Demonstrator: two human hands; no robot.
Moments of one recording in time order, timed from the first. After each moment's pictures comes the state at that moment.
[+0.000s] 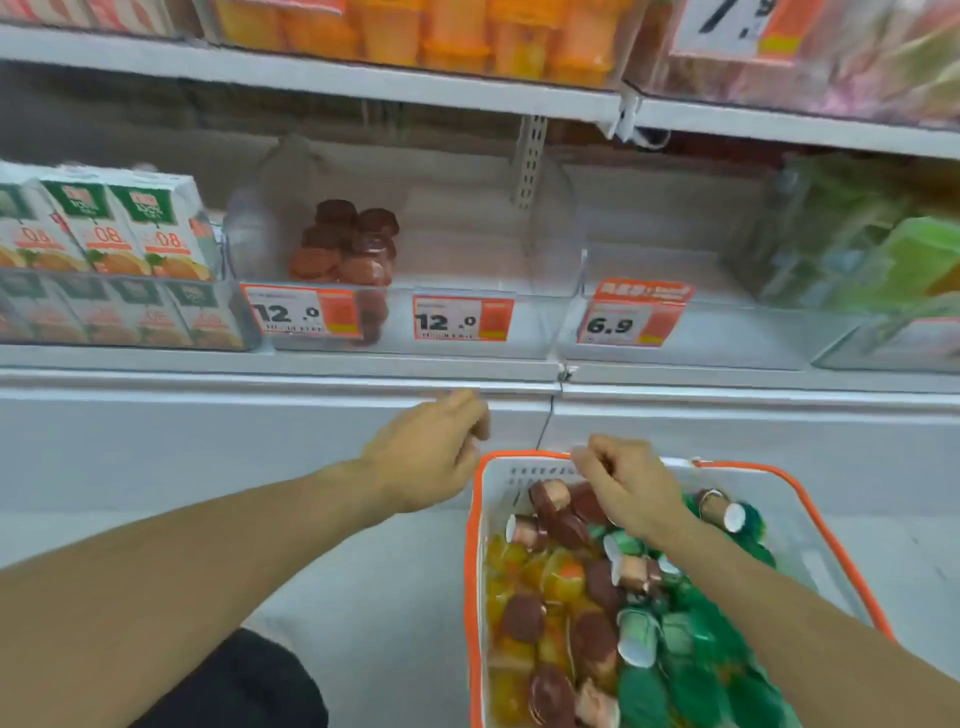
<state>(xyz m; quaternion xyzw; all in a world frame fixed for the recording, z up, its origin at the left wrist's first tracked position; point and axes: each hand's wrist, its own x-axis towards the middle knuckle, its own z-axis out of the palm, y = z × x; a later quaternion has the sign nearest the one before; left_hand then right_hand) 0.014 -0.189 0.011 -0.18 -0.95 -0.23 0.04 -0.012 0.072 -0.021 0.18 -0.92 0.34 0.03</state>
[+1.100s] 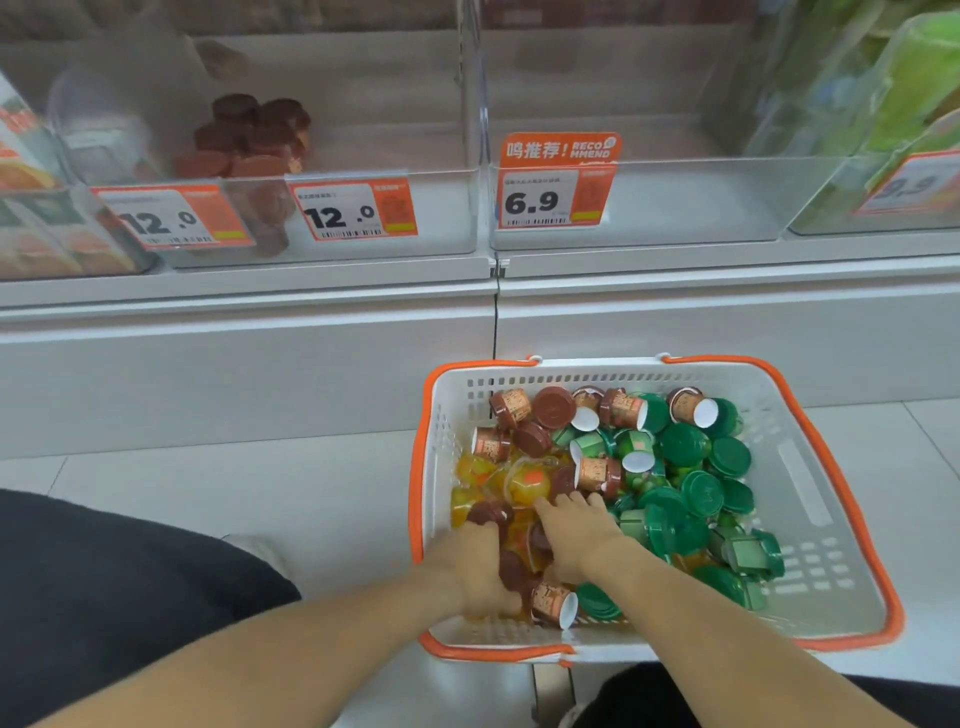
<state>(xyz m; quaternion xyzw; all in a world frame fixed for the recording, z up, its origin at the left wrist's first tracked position) 0.114 -0.036 -0.132 -0.04 -0.92 -0.15 -0.36 0.064 0.118 -0.163 0.21 -0.92 -0.10 -0.33</state>
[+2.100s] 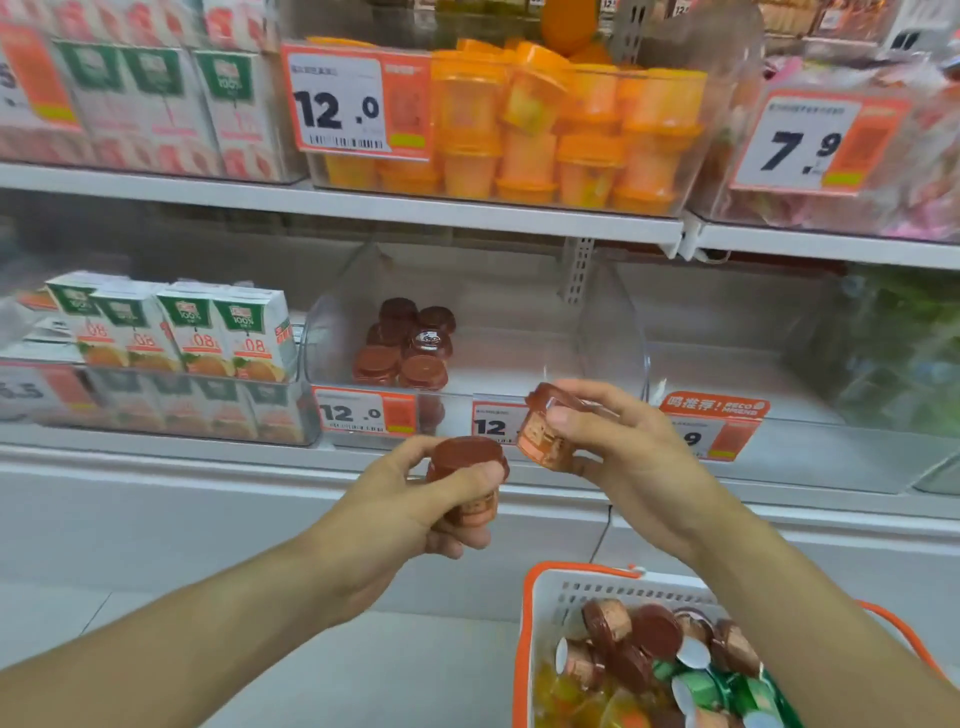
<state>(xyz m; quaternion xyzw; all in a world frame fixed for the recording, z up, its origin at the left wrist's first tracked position) 0.053 -0.224 0.106 0.12 -0.66 -0.74 -0.08 -0.032 -0.028 0.120 0.11 -0.65 0.73 -0.19</state>
